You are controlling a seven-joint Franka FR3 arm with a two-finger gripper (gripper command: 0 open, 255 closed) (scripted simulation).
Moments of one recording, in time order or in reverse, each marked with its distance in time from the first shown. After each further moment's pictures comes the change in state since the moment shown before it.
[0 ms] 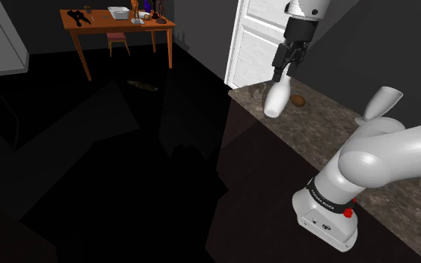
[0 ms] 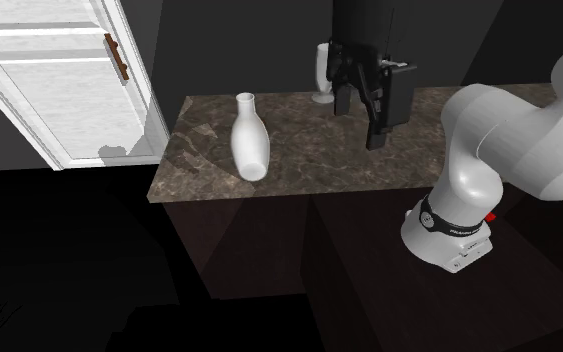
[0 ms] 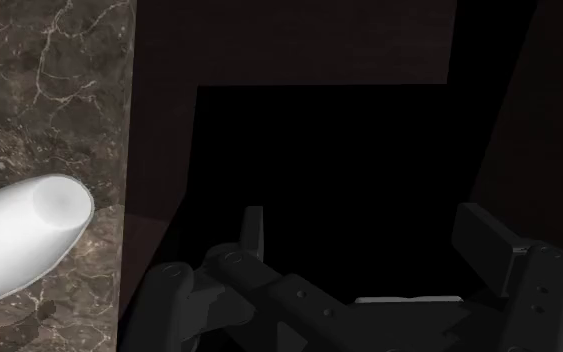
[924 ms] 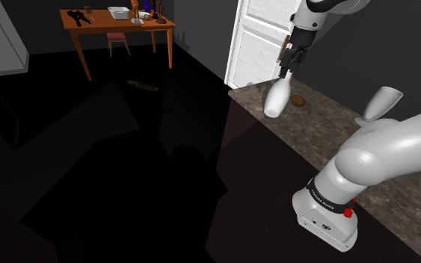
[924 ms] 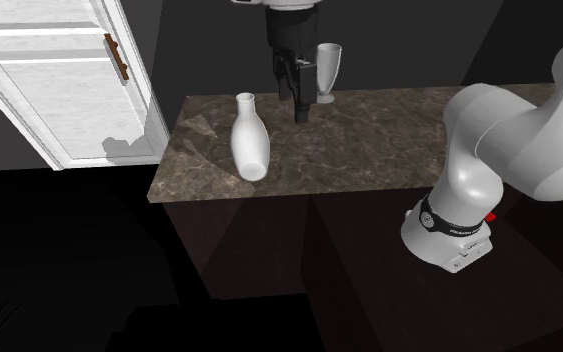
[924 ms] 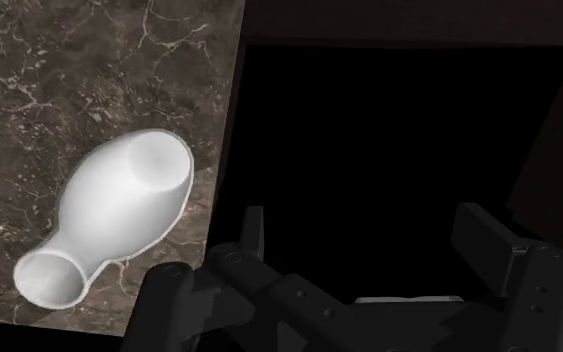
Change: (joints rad) arm -0.079 0.201 -0.230 0.037 -0.154 0.219 -0.276
